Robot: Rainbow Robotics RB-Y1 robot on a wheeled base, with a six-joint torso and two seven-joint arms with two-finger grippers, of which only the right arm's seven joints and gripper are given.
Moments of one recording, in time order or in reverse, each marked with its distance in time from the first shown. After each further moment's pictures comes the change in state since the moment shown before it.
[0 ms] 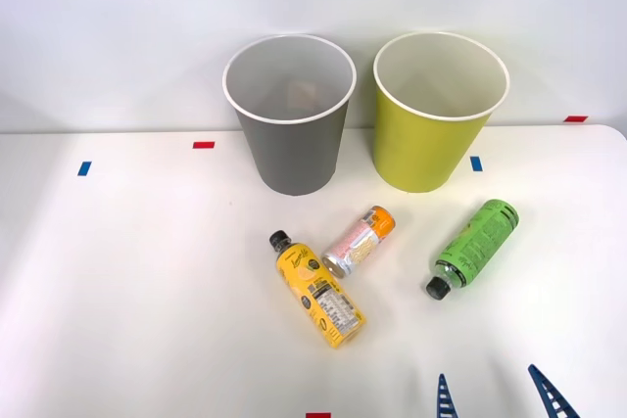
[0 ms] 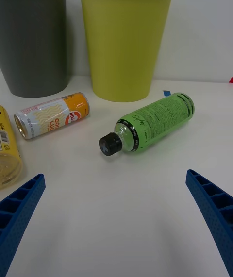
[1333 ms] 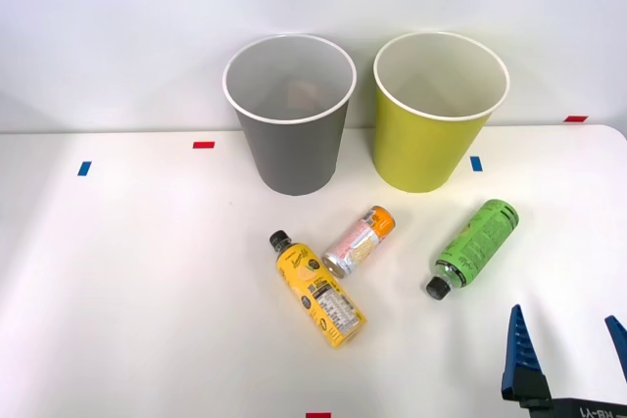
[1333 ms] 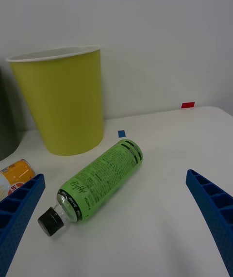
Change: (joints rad) arm -0.043 0.078 -0.180 -0.128 -0.015 0.069 -0.244
